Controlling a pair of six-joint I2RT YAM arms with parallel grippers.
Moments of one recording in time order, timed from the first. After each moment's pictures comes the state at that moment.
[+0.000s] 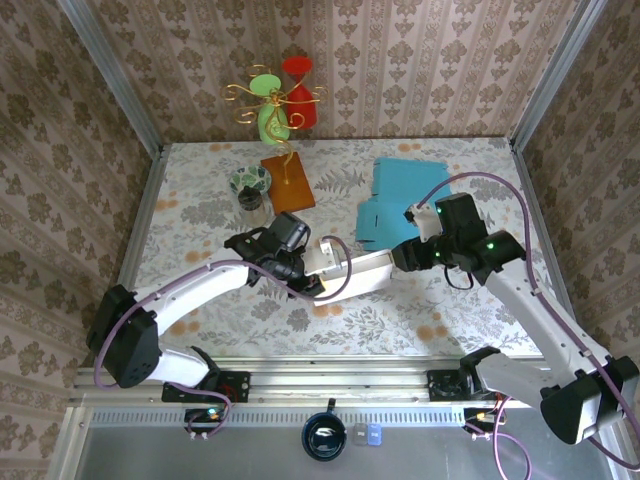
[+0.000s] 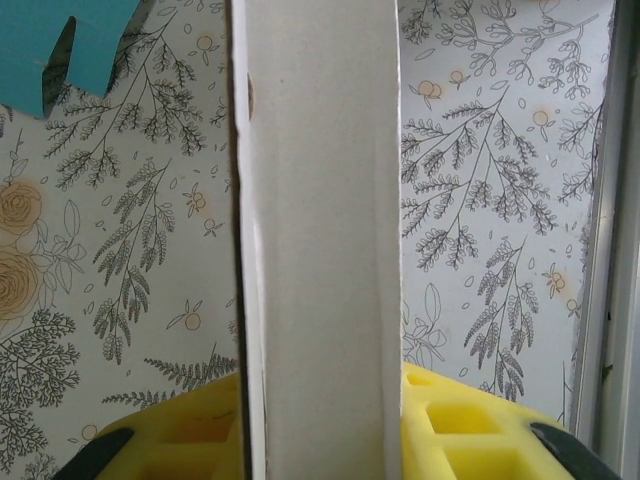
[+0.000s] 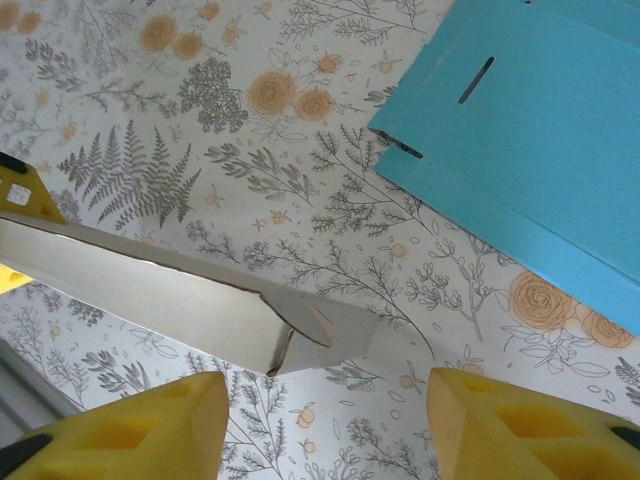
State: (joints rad) left arm -0.80 1.39 0.99 -0.64 0.39 0.52; right arm 0.33 1.08 1.00 -0.83 -0.26 0.00
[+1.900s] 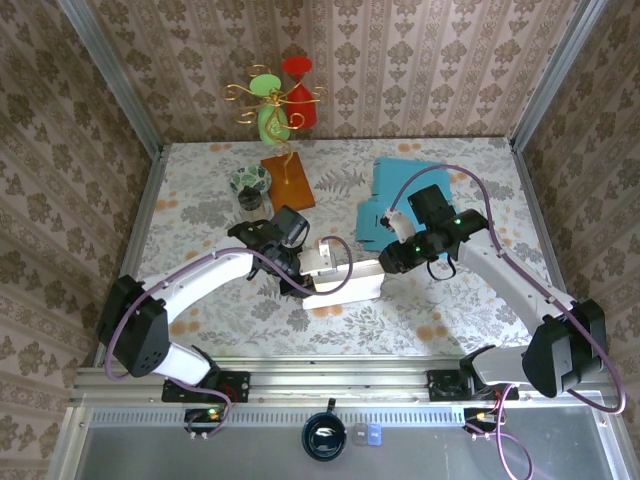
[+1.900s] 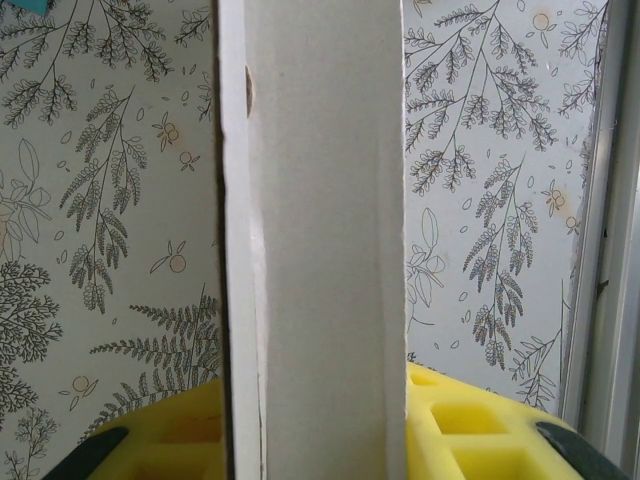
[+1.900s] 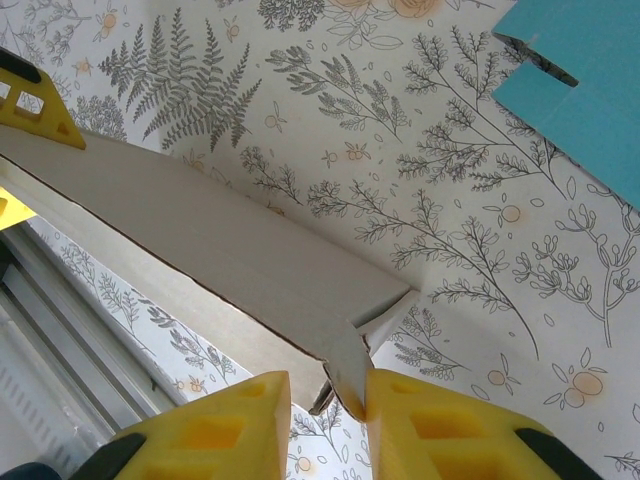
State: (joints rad) left arm -0.76 1.46 1.07 -0.82 0.39 0.65; right arm 0.38 1.33 1.09 -0.90 -0.41 -0.05
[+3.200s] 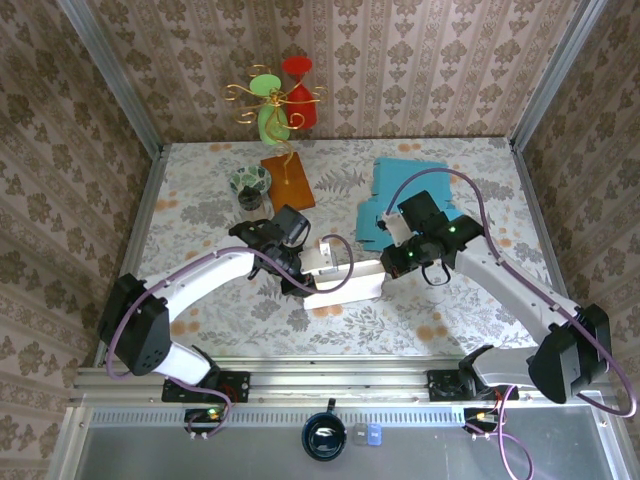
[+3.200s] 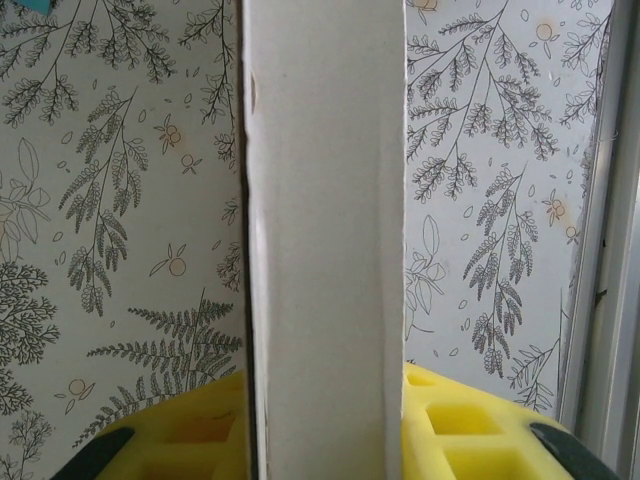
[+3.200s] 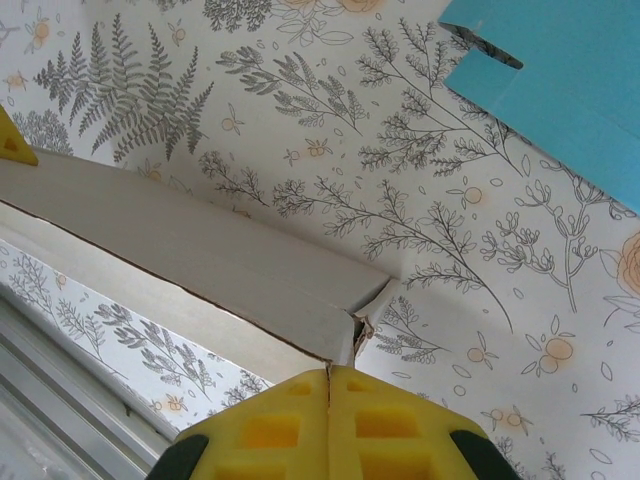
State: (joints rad) left arm -0.76 1.47 1.08 -0.81 0.39 0.62; right arm 0.48 1.29 1.07 -0.88 -0.23 0.10
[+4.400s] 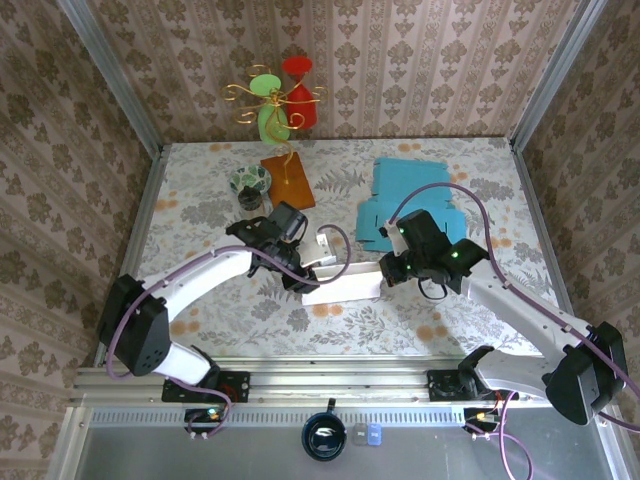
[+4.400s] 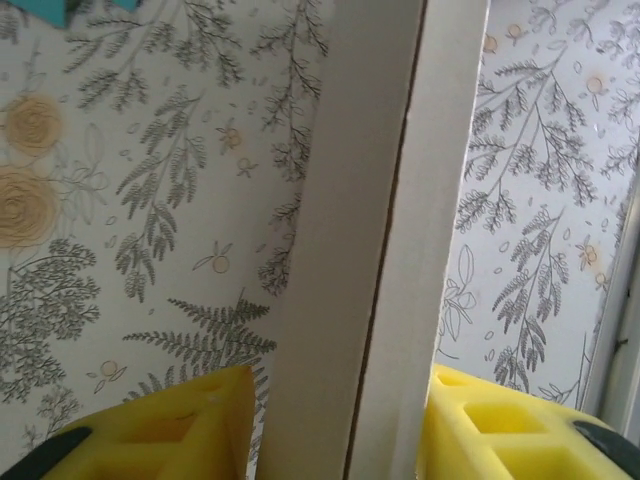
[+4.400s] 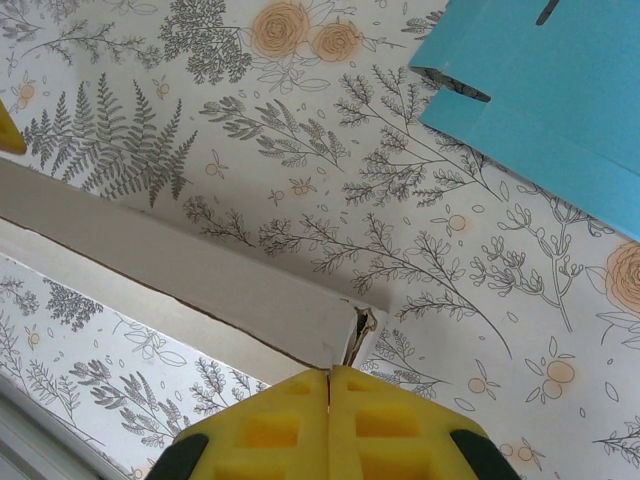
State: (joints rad) left arm -0.73 1.46 1.07 -0.75 0.37 0.50; right arm 0.56 1.17 0.91 -0.69 -0.10 0.22
